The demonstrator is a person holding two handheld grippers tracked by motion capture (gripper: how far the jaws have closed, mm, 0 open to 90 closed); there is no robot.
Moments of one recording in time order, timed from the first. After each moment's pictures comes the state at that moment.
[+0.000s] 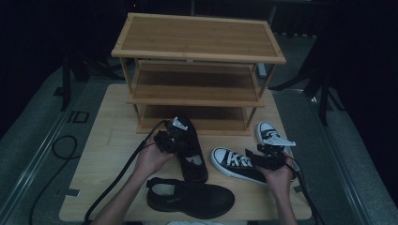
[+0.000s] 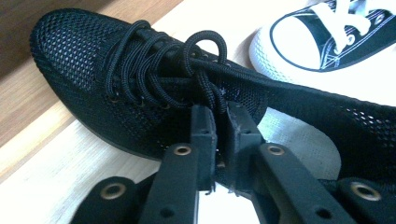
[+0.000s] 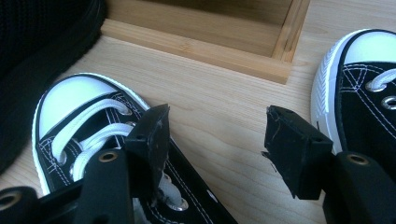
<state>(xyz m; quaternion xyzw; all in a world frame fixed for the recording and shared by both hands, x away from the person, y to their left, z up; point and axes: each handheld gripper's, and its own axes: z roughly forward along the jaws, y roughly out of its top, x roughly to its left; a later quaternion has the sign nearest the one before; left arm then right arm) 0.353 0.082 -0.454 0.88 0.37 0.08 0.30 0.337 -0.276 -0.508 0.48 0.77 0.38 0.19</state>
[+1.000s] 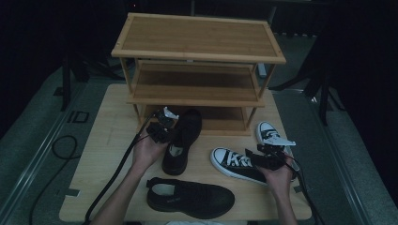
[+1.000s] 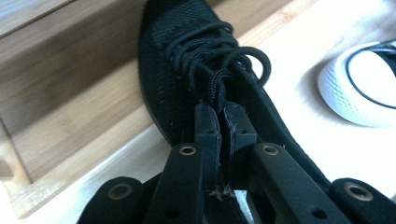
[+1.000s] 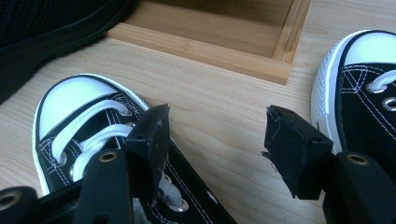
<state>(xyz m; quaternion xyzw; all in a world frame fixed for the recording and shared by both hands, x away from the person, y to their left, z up) 0.375 0.106 -0.448 0.84 0.42 0.15 0.30 0.337 -0.276 -0.508 0.48 0.77 0.38 0.19</state>
